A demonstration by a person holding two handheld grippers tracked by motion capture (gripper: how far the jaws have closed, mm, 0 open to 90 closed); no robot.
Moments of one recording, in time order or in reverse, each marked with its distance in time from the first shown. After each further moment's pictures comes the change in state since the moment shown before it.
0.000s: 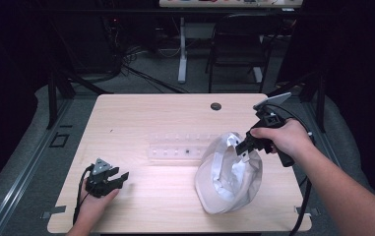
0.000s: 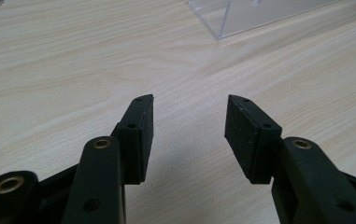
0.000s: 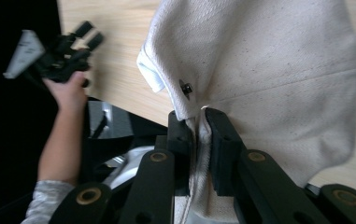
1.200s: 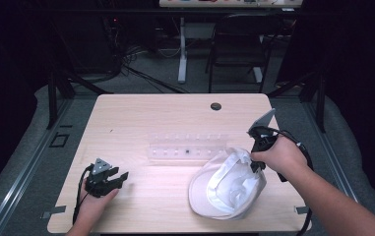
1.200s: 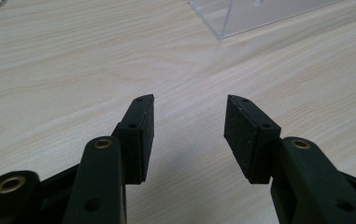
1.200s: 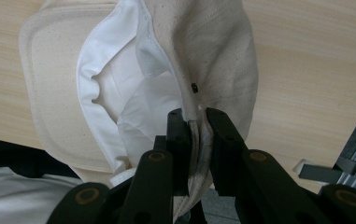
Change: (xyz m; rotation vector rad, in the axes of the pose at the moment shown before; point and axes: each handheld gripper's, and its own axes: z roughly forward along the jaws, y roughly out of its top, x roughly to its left) left arm 0.001 0.000 0.000 0.005 0.004 0.002; right arm -0.039 0.000 0.057 0.050 -0.531 -0.055
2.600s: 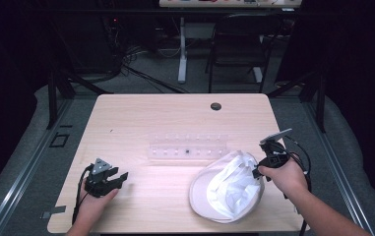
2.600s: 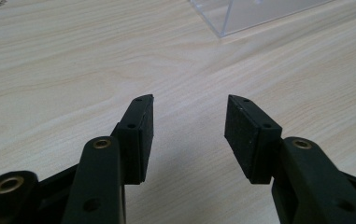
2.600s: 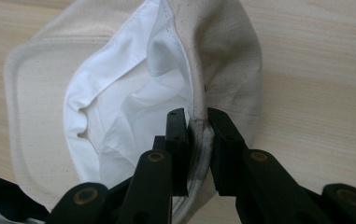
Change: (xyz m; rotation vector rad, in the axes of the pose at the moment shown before) left arm 0.000 0.000 0.000 0.004 0.002 0.002; right arm -0.042 -0.024 0.052 -0.221 0.151 -0.011
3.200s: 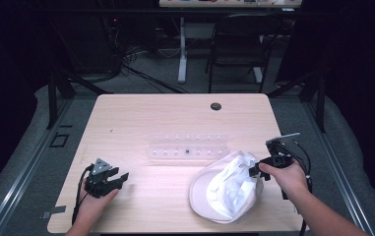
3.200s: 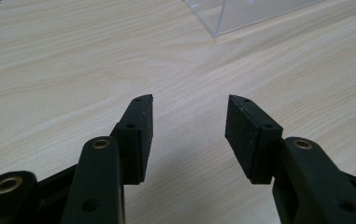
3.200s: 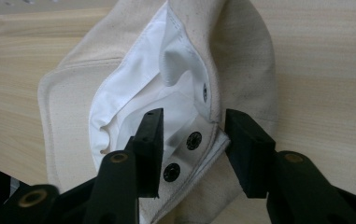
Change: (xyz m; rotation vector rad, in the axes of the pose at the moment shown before) left arm -0.001 0.000 -0.001 0.001 -0.011 0.012; right arm -0.023 -0.003 0.012 -0.051 0.148 0.132
